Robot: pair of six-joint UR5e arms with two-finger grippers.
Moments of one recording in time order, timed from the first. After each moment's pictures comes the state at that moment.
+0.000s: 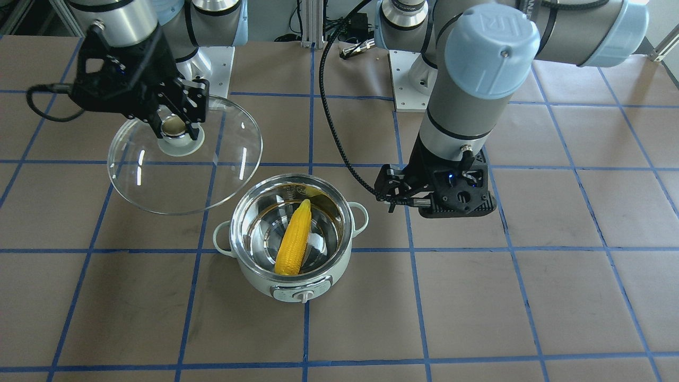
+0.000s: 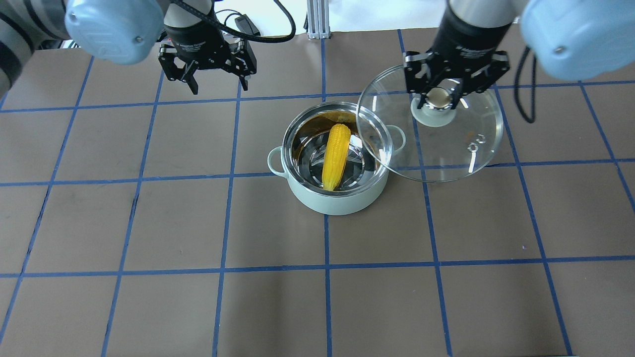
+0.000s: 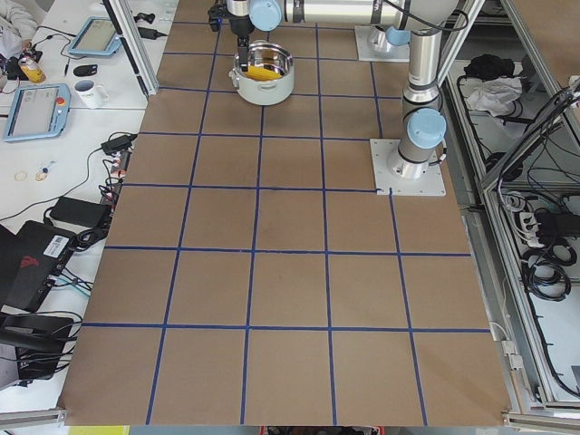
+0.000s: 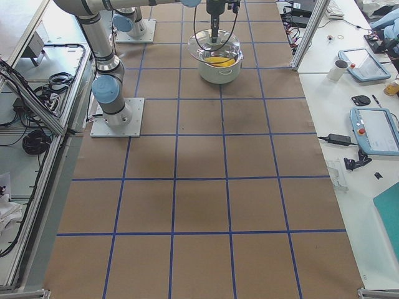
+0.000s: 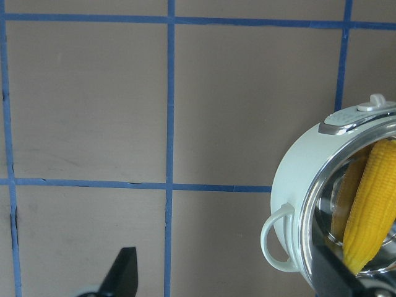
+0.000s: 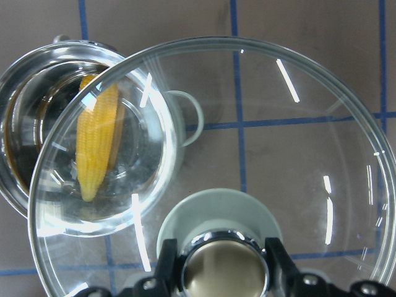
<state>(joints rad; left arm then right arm) -1.69 -1.83 -1.37 -1.49 1.59 -0.17 1.66 -1.54 1.48 -1.55 -1.56 0.15</state>
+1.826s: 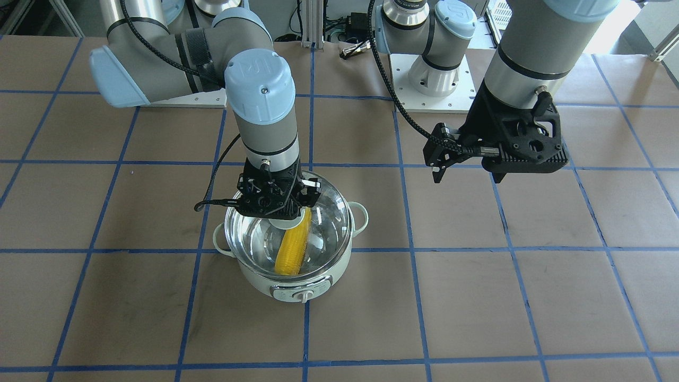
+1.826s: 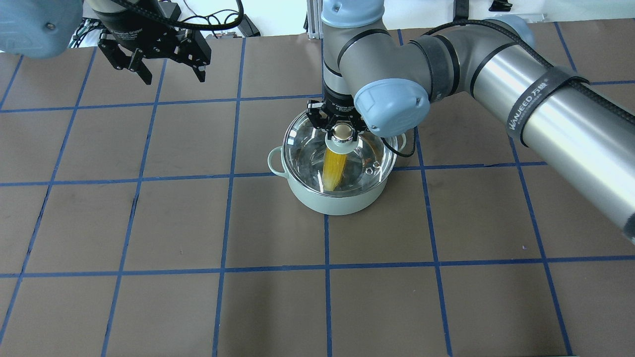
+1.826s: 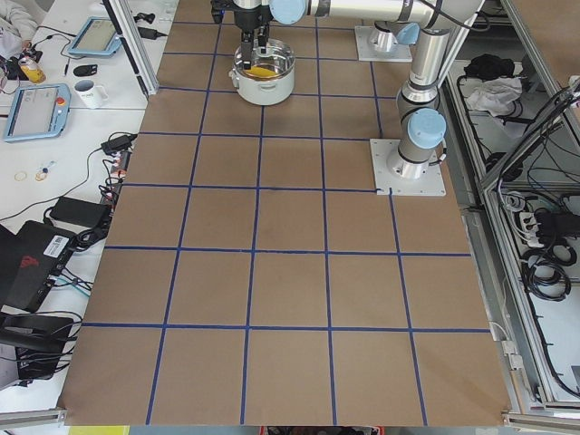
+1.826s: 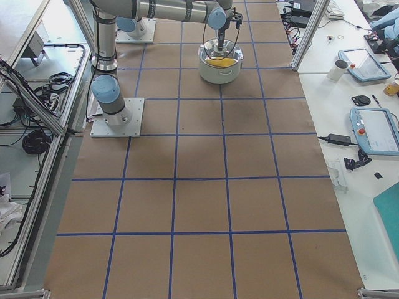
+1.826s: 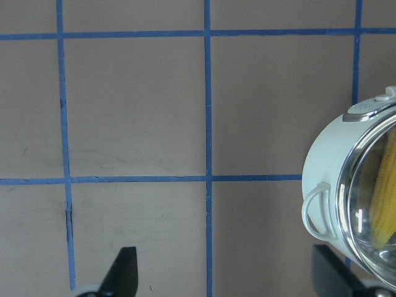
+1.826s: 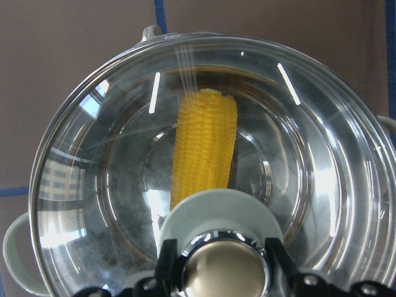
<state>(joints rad) -1.58 -1.72 -1.39 -1.53 1.58 -0.02 1.89 -1.24 1.54 -1.90 -1.55 0.42</state>
